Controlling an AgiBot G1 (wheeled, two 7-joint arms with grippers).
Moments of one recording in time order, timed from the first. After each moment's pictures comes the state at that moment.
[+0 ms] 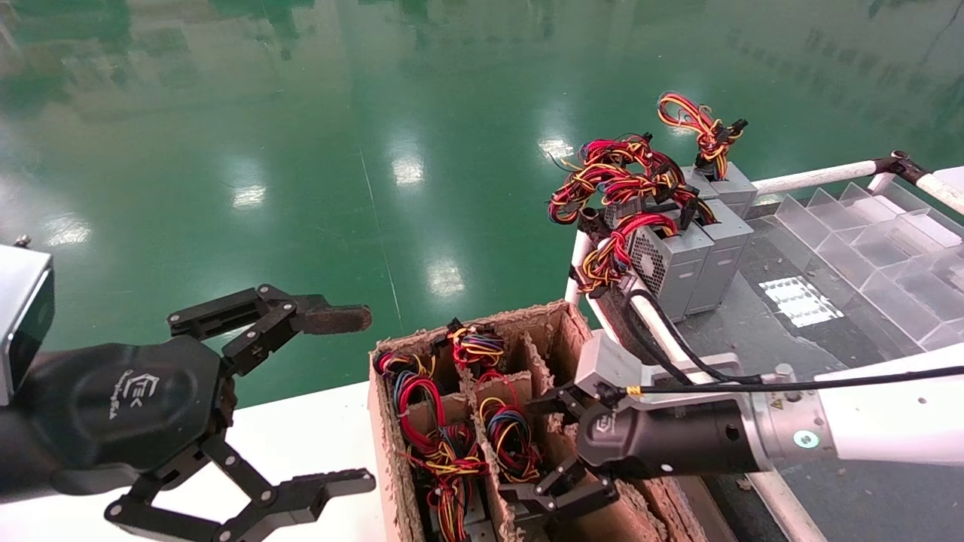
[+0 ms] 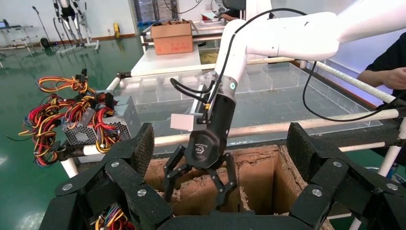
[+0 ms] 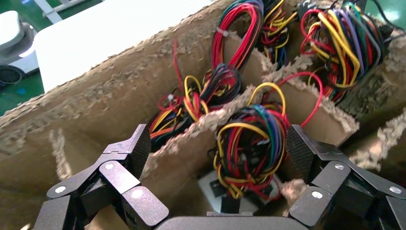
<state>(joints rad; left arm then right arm) -1.09 0.59 0.33 -1.28 0.70 1.48 -0.16 1.34 -0.97 -0.62 0.87 -1.30 -1.41 0.26</state>
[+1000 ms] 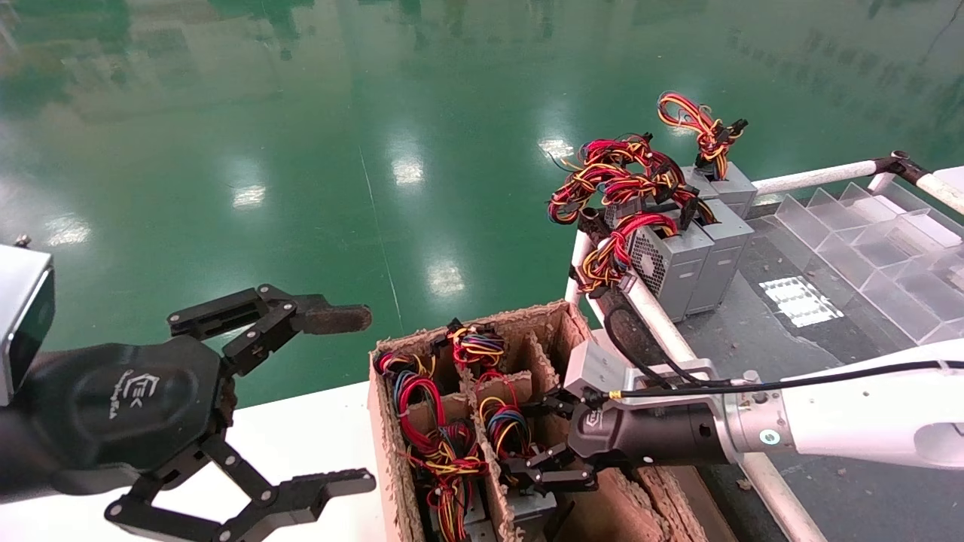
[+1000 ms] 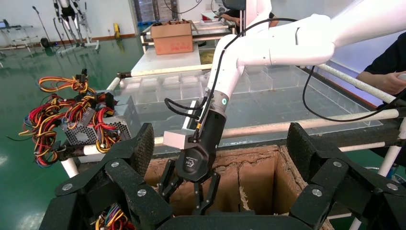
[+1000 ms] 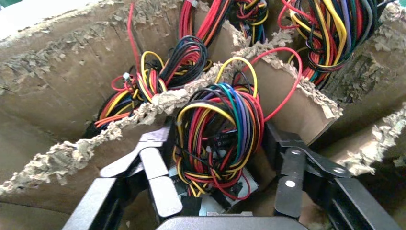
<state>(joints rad) -1.09 0.59 0.33 -1.28 0.70 1.48 -0.16 1.37 -1.07 -0.63 0.59 -1.34 -1.39 0.01</state>
